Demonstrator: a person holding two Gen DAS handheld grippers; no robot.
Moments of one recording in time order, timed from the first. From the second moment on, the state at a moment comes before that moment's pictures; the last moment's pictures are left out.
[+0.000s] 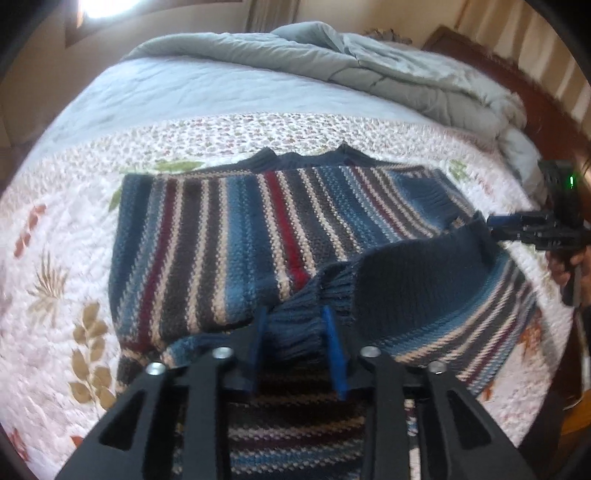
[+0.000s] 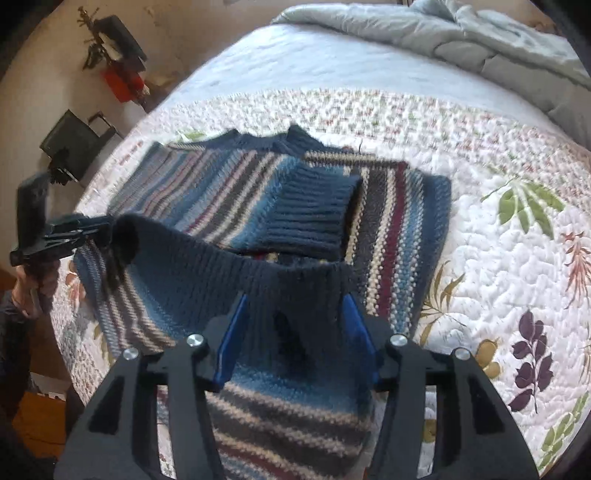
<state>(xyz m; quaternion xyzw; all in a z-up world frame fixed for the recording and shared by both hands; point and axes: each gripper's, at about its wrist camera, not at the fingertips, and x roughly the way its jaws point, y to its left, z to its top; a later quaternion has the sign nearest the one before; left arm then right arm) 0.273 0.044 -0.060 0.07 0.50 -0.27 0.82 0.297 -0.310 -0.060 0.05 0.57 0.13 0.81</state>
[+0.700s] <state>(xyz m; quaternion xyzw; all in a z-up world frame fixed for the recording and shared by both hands) 0.261 0.051 -0.040 0.02 0.47 -0.29 0.83 0.263 -0.303 -0.006 0.05 0.51 0.18 0.84</state>
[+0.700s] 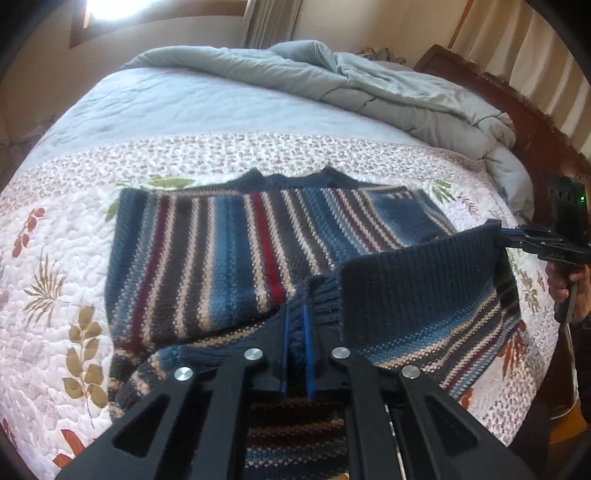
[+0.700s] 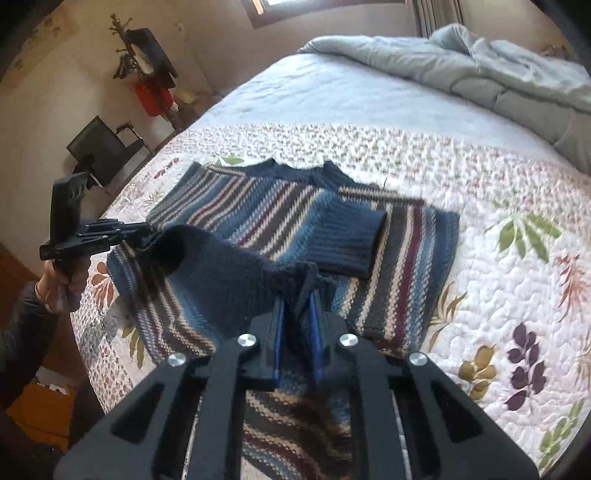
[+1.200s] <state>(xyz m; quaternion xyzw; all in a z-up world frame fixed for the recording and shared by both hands) 0.222 0.052 -0.048 0.17 0.42 -0.33 0.83 0.274 -0.310 -0.045 0.08 0.54 0.15 0.82</state>
